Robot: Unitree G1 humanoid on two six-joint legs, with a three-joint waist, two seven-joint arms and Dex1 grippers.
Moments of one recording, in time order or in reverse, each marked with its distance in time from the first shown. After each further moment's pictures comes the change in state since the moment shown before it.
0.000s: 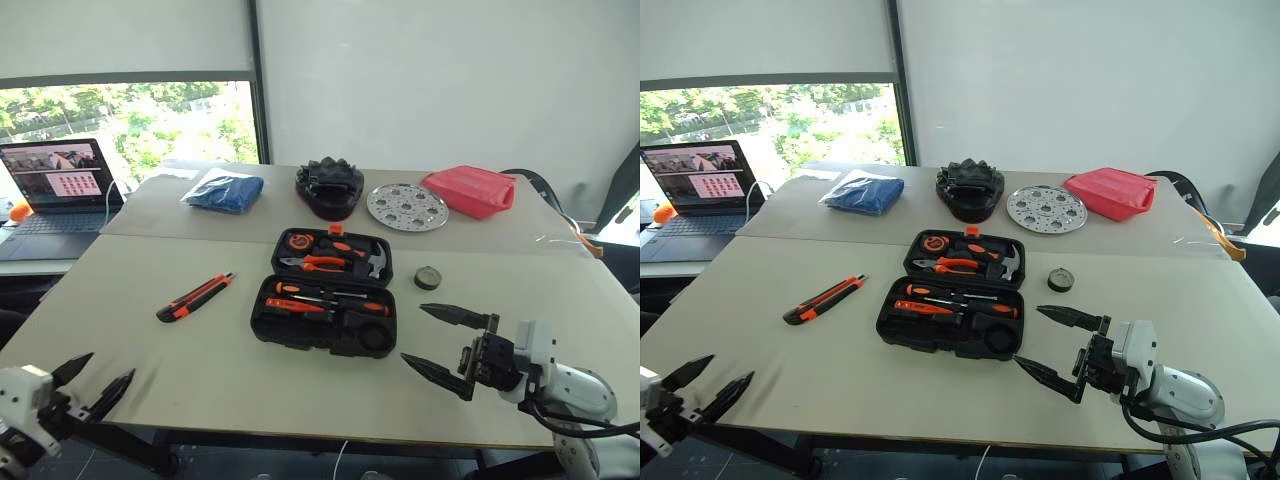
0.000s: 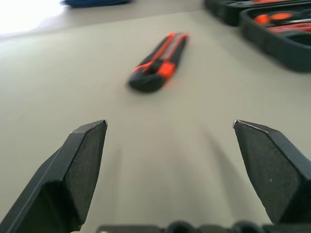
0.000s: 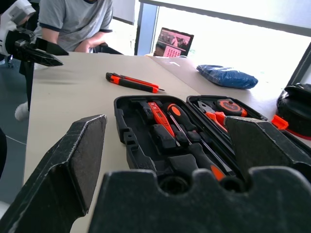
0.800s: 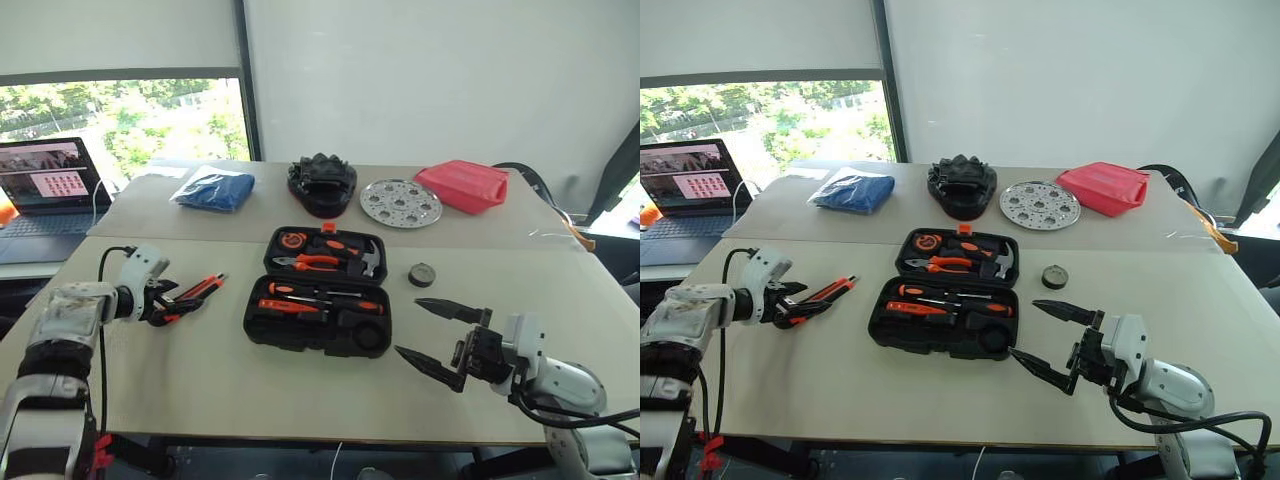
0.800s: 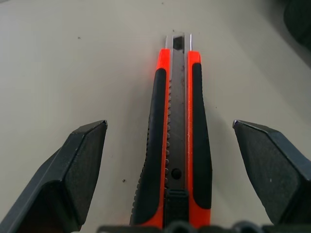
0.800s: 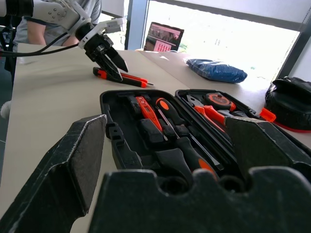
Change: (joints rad) left arm -1.065 0.285 -0.758 0.747 0.359 0.339 -0.103; right arm -0.037 0.008 0.024 0.011 -0.047 -0.002 -0.043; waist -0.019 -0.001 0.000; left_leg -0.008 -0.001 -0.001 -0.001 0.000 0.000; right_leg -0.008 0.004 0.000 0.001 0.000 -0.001
